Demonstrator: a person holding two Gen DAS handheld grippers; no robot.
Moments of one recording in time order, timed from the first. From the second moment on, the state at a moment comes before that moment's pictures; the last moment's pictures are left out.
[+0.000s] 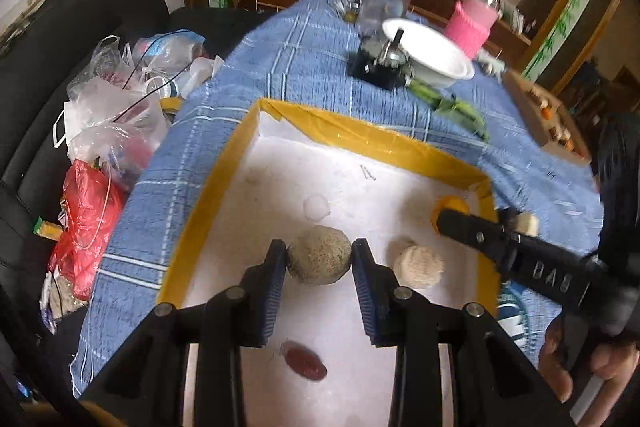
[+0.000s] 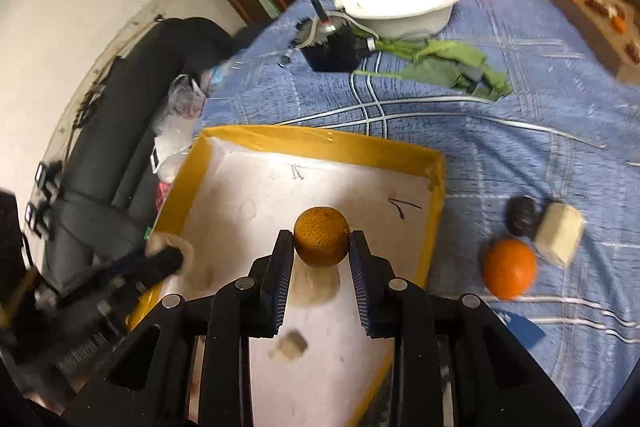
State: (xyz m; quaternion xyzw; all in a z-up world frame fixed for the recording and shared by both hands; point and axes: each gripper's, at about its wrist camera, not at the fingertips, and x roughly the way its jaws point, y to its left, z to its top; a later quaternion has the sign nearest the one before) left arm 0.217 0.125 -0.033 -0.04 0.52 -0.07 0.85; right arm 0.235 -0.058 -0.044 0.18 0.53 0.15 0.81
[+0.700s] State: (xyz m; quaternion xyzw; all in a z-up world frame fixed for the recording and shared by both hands) left arm 0.200 0.102 -0.048 0.00 0.53 -0.08 0.85; right arm 0.229 -0.067 -0.036 0.19 0.52 0.18 0.81
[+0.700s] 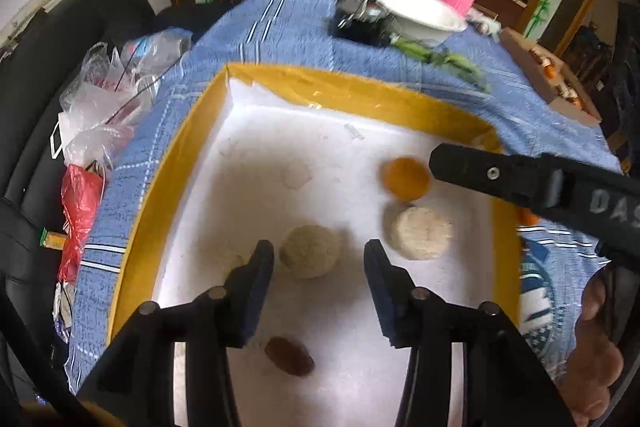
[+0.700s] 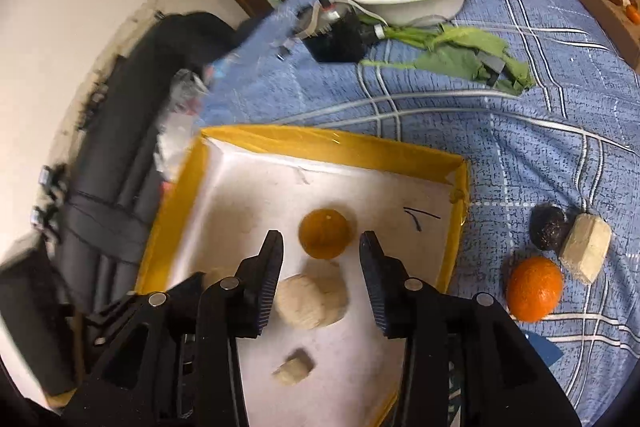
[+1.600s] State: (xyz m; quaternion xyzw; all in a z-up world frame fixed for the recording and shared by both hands) left arm 0.119 -0.038 -0.004 0.04 0.49 -0.17 0.85; right arm 0.162 -0.246 -0.041 0.32 0.48 0.13 0.81
